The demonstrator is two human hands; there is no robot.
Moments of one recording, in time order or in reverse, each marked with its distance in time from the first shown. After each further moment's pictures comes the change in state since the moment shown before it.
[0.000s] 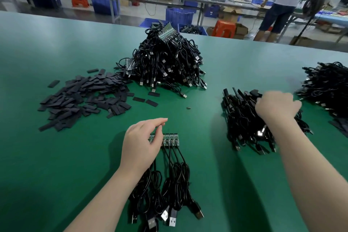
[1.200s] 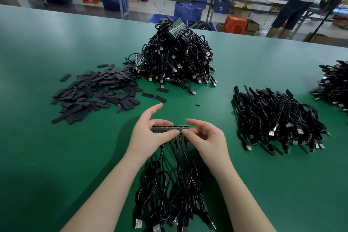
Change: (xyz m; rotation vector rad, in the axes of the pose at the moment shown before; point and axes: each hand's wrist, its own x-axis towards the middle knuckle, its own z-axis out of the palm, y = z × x) left_hand 0.011 -0.016 -0.007 -0.442 -0.222 -0.456; right_hand -0.168 -0.088 0.056 1.528 -0.436 -0.389
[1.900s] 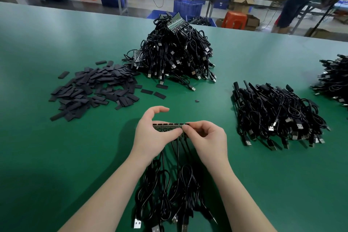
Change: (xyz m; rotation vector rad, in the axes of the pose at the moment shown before) left_hand -0.007 0.002 0.014 -0.021 0.065 0.011; right_hand -0.008 -0.006 0.008 -0.131 0.151 -0.001
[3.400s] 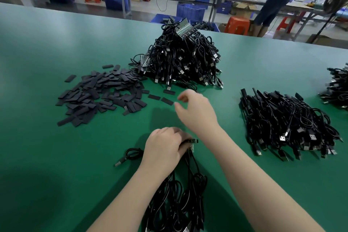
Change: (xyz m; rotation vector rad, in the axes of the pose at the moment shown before) left_hand 0.001 -0.001 0.000 0.797 -0.146 0.500; right_hand 0.077 -0.049 0.050 -0.690 -0.179 -0.205
